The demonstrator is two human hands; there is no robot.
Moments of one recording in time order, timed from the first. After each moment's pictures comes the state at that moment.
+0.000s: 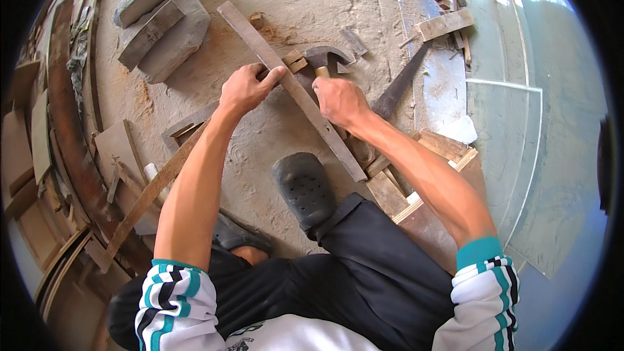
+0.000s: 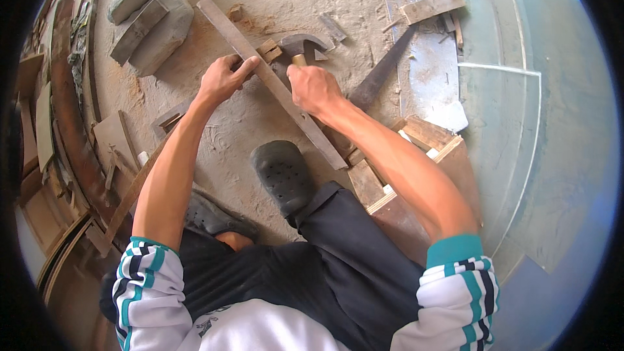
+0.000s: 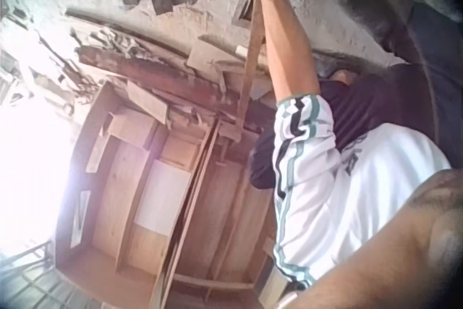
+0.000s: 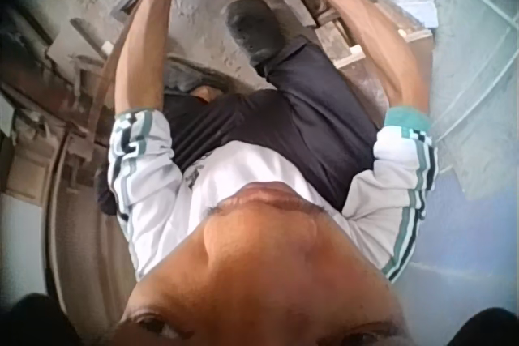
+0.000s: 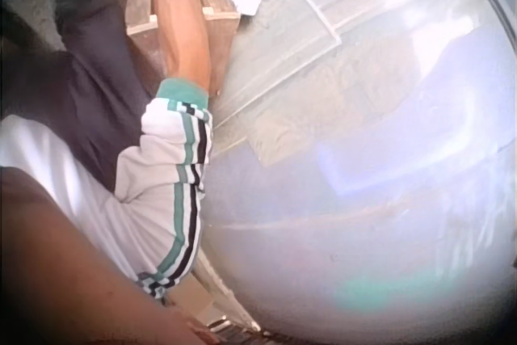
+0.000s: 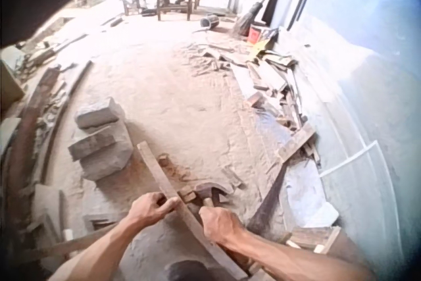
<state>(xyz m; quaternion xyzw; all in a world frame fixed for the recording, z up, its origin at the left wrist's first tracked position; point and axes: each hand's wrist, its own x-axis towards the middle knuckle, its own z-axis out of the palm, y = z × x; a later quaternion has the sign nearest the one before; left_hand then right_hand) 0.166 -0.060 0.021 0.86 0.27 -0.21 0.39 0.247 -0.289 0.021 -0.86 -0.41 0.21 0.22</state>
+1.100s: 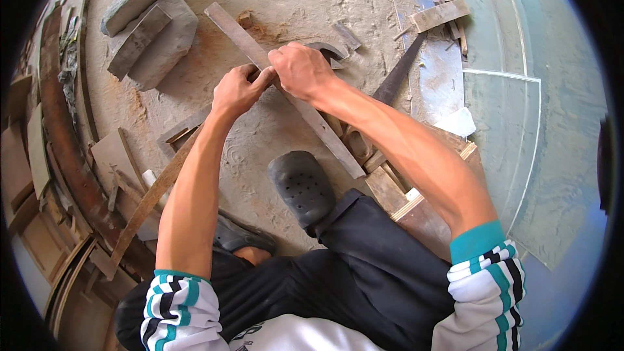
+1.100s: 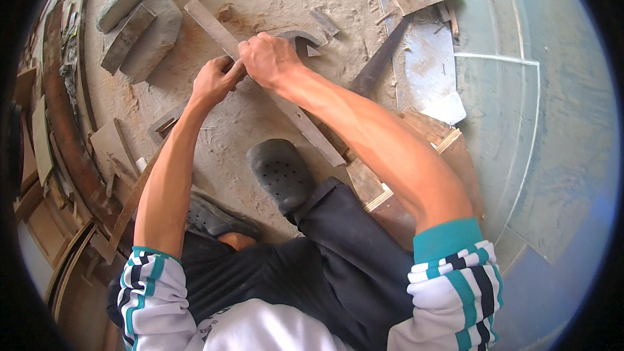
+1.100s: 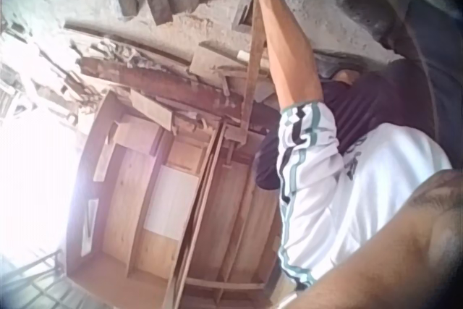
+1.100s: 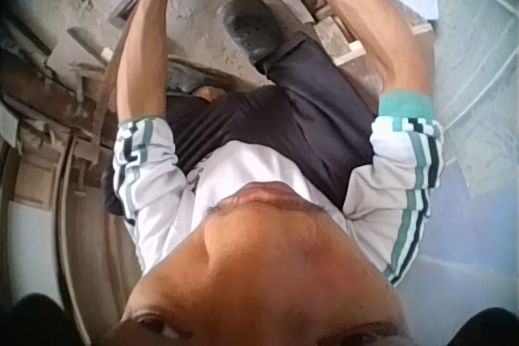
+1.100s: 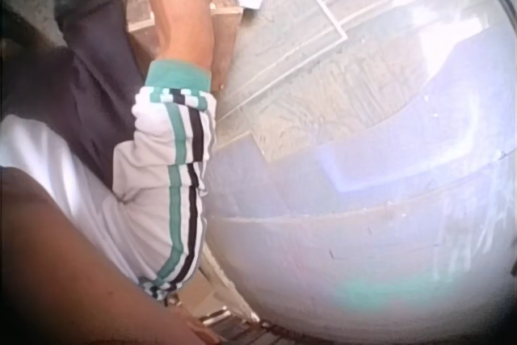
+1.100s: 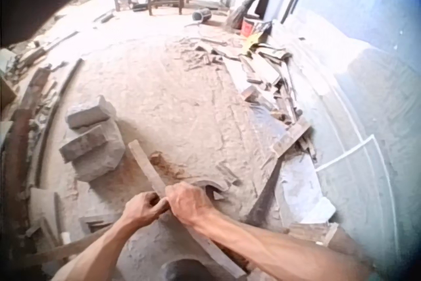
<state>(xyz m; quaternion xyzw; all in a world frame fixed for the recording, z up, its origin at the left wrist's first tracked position) 0.165 -0.060 0.019 0.86 0.27 -0.20 0.39 0.267 -0.215 0.030 -0.83 -0.50 0.07 0.25</state>
